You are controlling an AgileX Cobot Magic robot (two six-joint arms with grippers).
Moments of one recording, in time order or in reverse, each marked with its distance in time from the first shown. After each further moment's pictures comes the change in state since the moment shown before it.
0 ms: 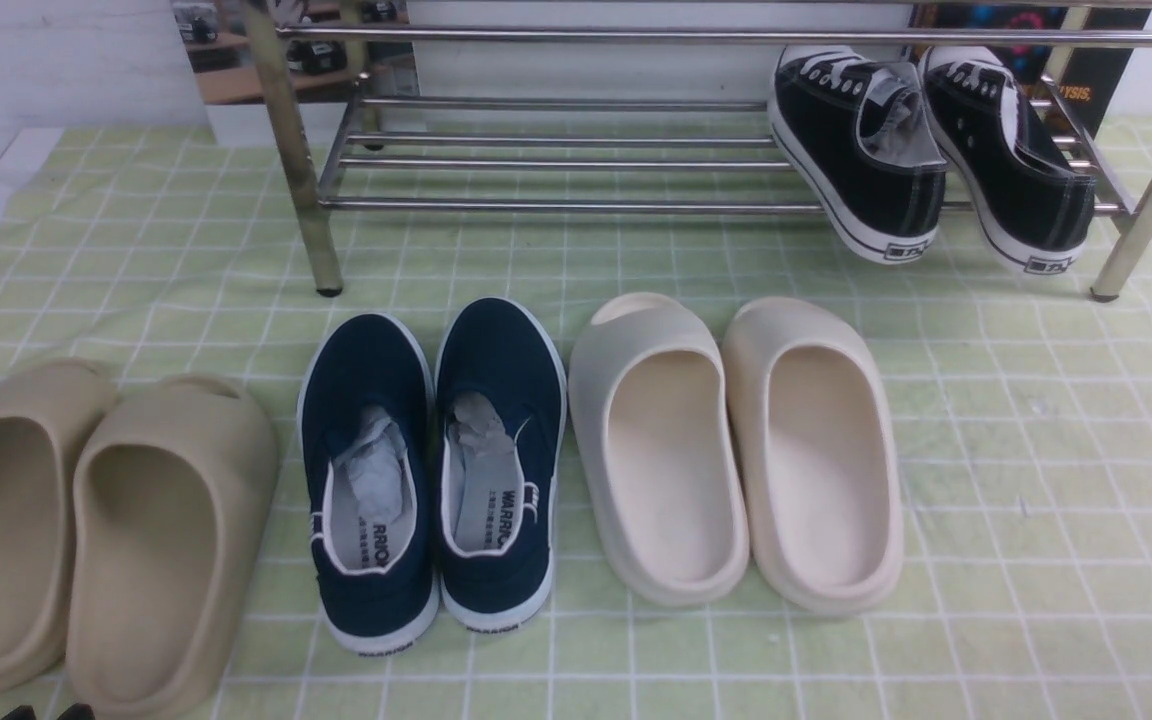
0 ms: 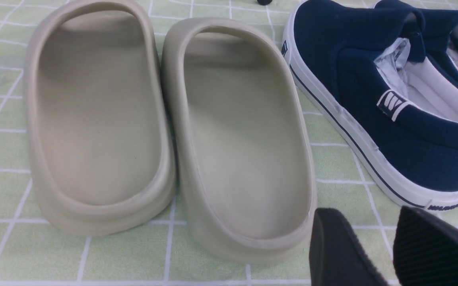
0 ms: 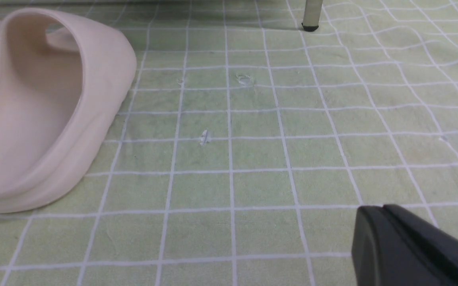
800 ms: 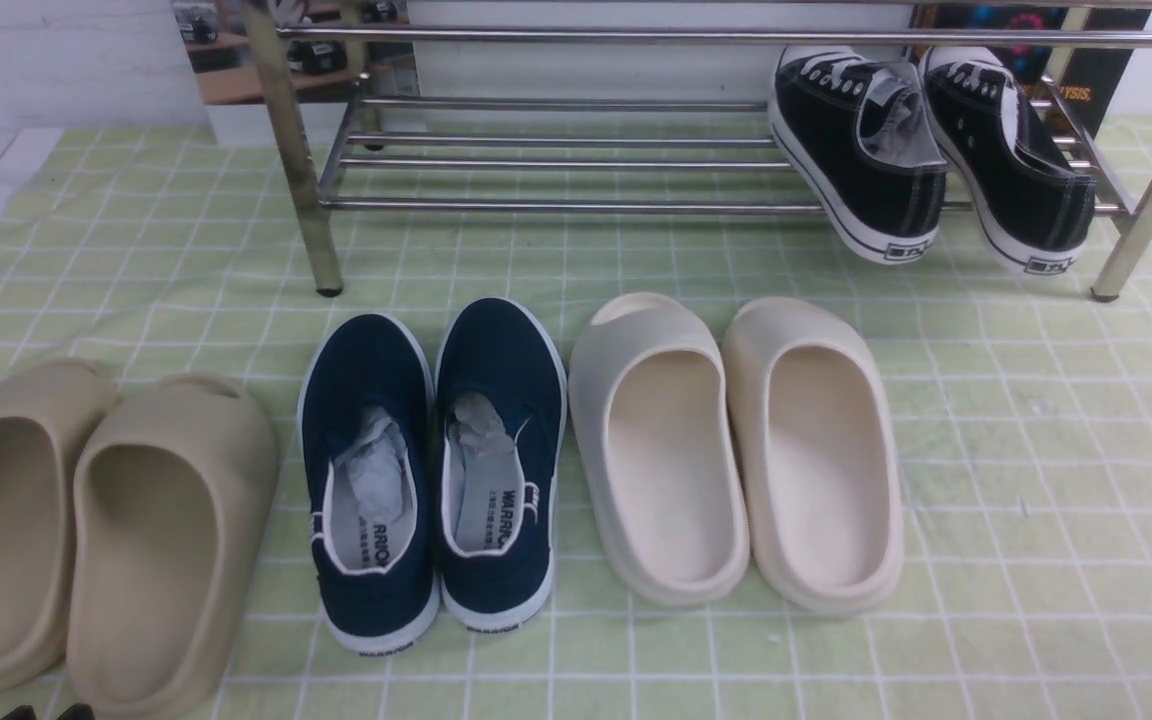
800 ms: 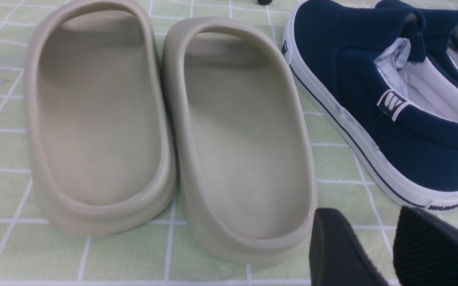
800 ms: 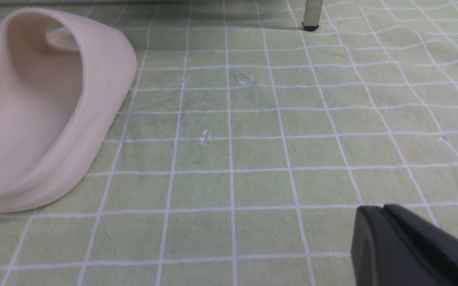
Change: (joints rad) right arm 0.000 0.000 0.000 0.000 0.001 0.000; left arm 0.000 0.000 0.000 0.000 0.000 0.000
